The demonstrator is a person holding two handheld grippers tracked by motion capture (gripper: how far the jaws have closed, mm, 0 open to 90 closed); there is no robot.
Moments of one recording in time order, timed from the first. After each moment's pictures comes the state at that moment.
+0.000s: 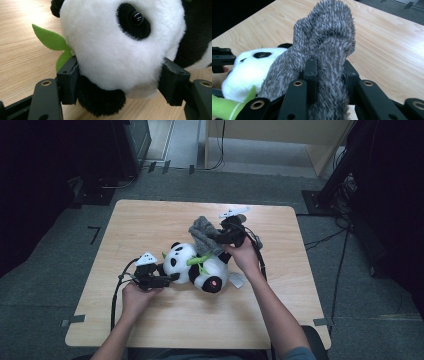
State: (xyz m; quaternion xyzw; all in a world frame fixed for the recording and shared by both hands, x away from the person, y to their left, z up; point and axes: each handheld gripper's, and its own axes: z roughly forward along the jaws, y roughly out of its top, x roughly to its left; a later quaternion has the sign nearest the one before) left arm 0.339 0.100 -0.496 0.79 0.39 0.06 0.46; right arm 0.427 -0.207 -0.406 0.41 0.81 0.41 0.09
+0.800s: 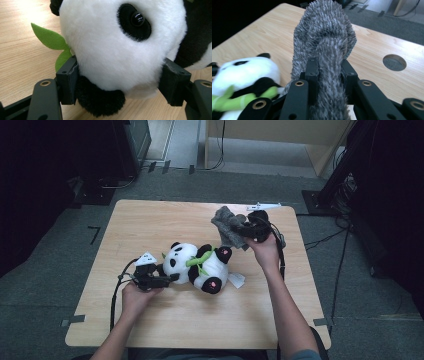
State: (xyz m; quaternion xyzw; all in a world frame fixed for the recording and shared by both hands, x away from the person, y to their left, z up) left arm 0.339 0.102 -0.497 0.79 0.39 0.06 0.46; right arm 0.420 -0.273 -0.382 0.45 0.76 0.44 0.13
